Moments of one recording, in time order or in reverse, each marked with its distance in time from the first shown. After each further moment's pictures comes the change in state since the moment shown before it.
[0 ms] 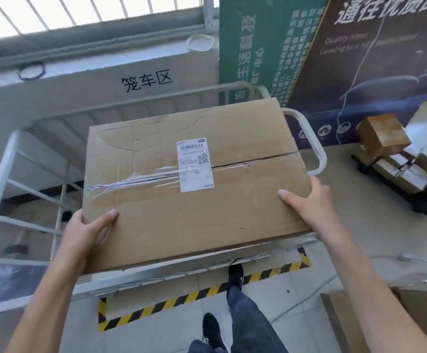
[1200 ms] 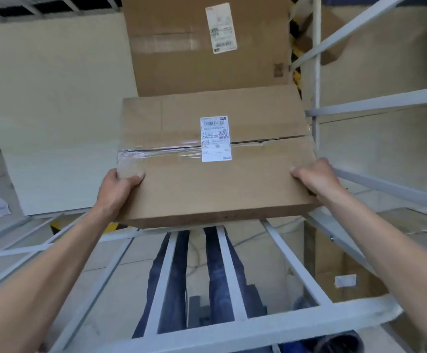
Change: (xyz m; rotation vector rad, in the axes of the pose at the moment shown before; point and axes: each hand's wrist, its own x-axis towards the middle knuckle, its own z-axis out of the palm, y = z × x) left_hand 0.268 -0.297 0.296 0.298 -0.239 -0.571; right_hand 0.333 0.246 0.241 -0.429 -0.257 0.657
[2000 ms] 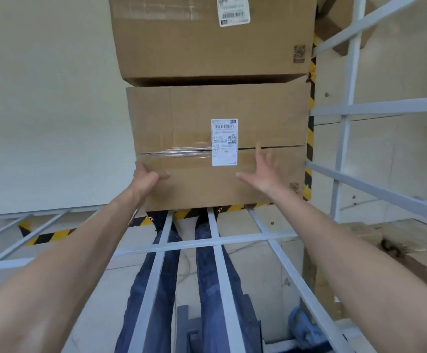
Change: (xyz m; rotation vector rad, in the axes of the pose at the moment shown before) left_hand 0.110 -0.029 0.126 -0.071 -0.233 -0.178; right_hand 0.096 -0.021 0.165 -0.326 -0.254 -0.348
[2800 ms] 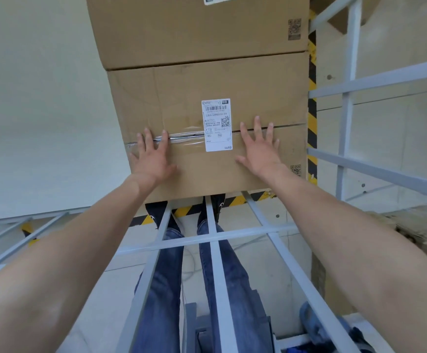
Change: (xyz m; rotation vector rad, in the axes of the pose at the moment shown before) left_hand 0.008 0.030 0.042 1.144 0.156 0.375; right_hand 0.036 -0.003 -0.004 -0.517 0.077 -0.189
